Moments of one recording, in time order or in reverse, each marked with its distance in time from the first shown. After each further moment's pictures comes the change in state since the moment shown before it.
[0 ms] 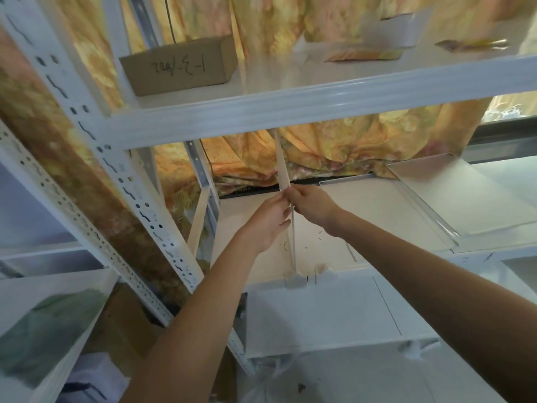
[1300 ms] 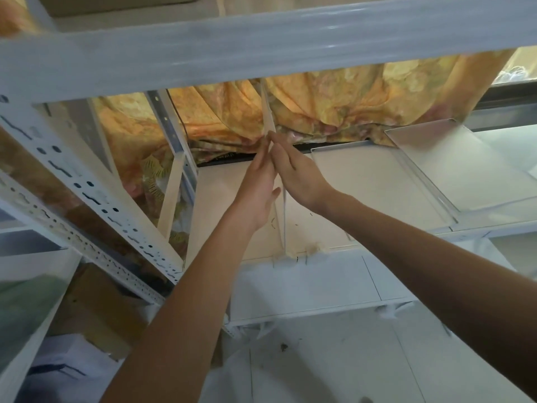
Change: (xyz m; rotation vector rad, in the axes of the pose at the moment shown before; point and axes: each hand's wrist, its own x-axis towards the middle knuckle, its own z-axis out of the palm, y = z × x) left_hand 0.044 -0.007 -0.008 -0.078 0.026 0.151; right_hand 0.034 0.013 0.014 0.012 0.019 -0.191
